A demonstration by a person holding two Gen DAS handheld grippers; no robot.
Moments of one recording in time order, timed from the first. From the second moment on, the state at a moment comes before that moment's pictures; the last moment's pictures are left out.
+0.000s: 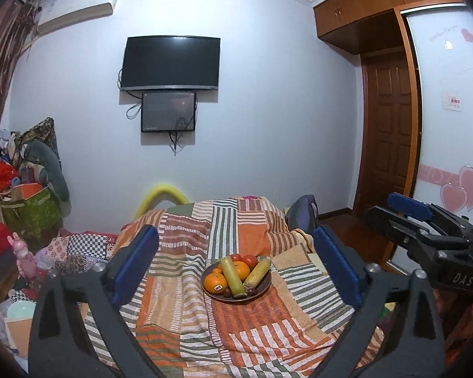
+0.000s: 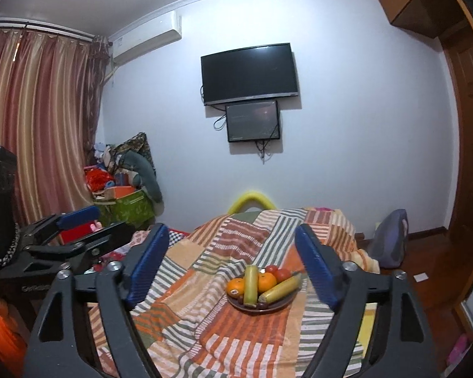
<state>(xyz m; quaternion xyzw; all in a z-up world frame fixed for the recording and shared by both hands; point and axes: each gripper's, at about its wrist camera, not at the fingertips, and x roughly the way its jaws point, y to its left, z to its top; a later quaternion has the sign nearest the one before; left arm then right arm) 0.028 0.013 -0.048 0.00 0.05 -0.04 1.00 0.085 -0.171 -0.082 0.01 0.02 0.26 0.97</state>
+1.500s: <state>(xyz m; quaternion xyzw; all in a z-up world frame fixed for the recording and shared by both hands) 0.033 0.017 -0.057 0.00 0.05 -0.02 1.00 0.067 -0.179 -0.084 0.01 0.01 0.21 0.98</state>
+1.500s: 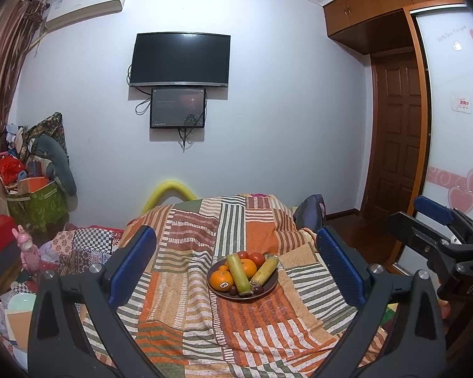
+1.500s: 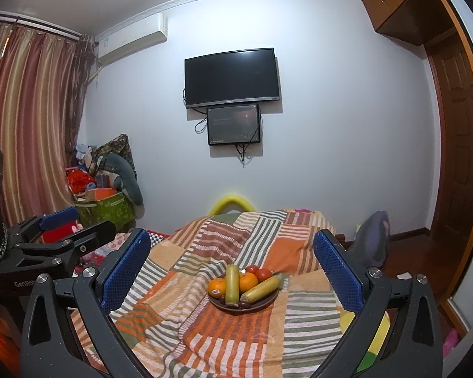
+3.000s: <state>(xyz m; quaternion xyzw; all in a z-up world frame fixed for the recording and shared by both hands) 0.029 0.012 -0.055 -0.01 0.05 -0.03 1.00 0.069 -0.184 -0.084 0.01 0.02 0.20 0.98</state>
